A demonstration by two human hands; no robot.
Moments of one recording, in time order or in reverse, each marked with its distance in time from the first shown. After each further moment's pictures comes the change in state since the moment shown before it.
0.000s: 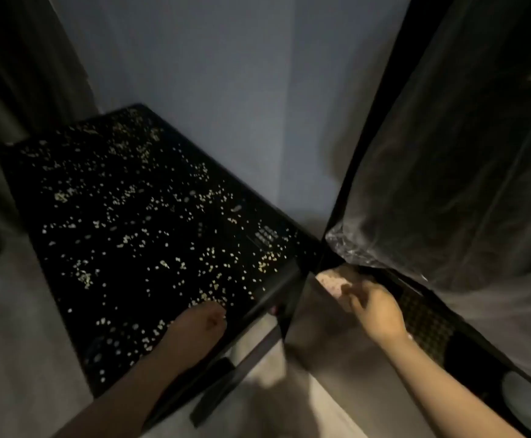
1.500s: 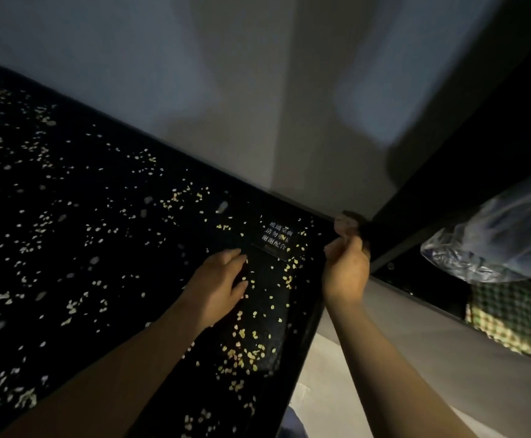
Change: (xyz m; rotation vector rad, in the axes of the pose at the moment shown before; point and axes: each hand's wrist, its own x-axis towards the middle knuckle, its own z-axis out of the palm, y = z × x) left_hand 0.242 -0.065 -0.039 0.354 -0.230 0.497; right_hand 0.121 -0.132 0.141 0.298 0.489 0.523
